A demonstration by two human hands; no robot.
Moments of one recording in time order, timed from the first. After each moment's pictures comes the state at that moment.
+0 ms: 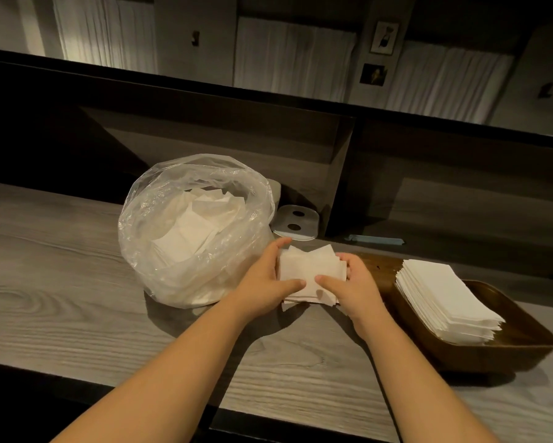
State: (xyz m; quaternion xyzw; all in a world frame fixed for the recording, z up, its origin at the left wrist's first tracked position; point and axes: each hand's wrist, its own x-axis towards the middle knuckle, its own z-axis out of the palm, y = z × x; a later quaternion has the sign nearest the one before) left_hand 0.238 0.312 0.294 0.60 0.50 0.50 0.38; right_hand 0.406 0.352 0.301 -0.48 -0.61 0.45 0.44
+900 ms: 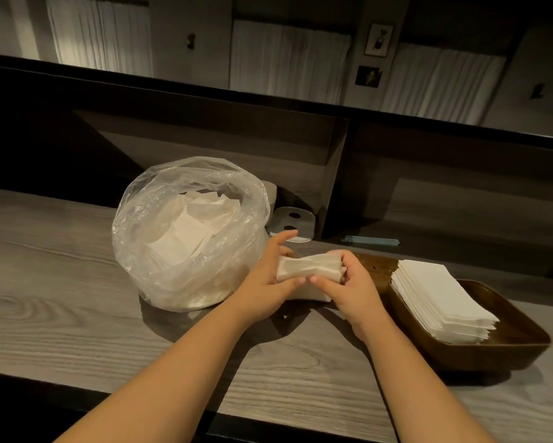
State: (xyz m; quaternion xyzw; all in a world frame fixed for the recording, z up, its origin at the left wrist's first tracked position) left_hand 0.239 0.315 0.291 0.67 0.48 0.48 0.30; right_hand 0.415 0.359 0.291 -0.41 -0.67 0.43 0.44
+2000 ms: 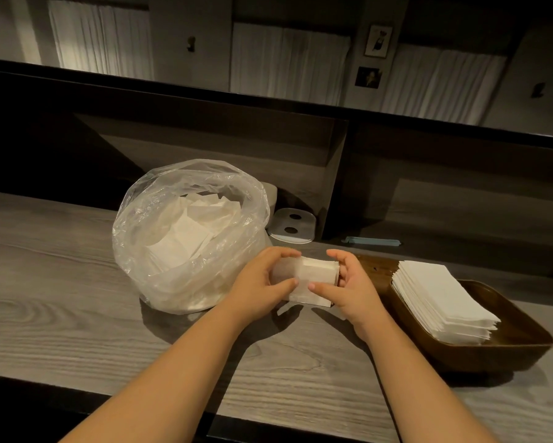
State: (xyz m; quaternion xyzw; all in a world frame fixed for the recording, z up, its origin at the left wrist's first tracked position) left_hand 0.229 0.324 0.281 0.68 0.50 0.49 0.21; right_hand 0.415 0.363 0.292 -0.41 -0.64 0.48 0.43
